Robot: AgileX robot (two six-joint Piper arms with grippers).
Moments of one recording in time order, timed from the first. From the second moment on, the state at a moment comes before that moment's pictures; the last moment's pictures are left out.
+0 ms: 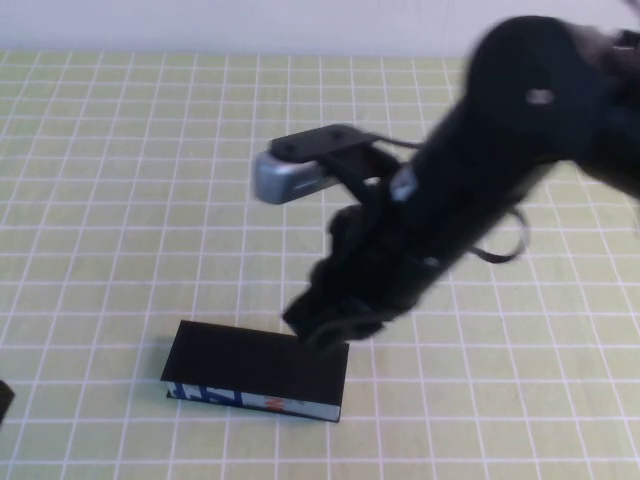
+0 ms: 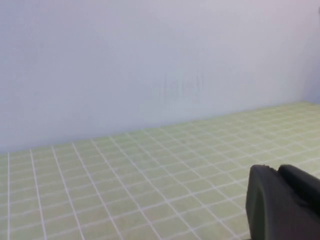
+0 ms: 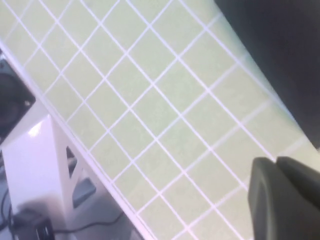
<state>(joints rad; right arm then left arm) 0.75 1.64 -1.52 0.47 1.18 -0.18 -0.32 -0.01 -0.09 -0.95 0.19 0.96</state>
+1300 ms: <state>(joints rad) 0.74 0.66 -0.57 0.26 0.67 0.00 -0.32 -0.01 0.03 -0.96 0.05 0.96</state>
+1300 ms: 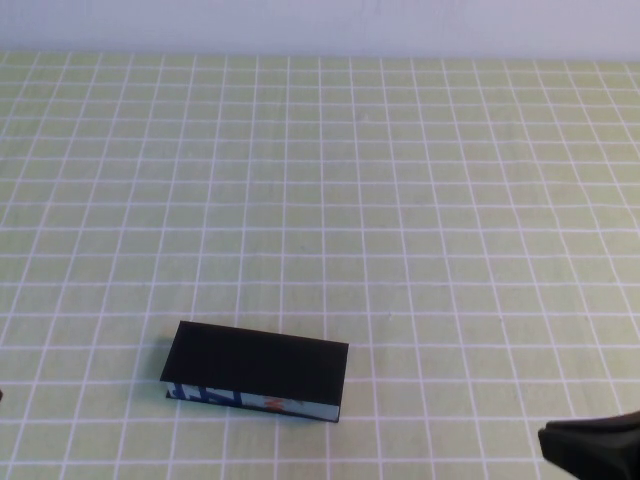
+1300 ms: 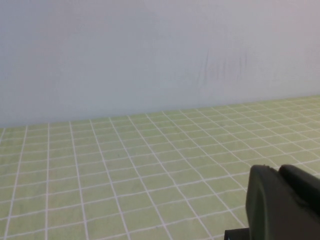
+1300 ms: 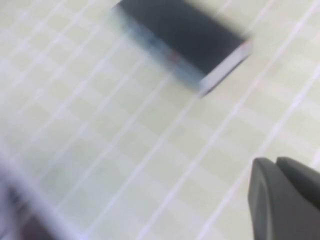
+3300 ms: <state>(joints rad) -0.01 -0.01 0.03 0.32 0.38 -0.12 -0.32 -0.01 0.02 -0.76 0.05 0.89</state>
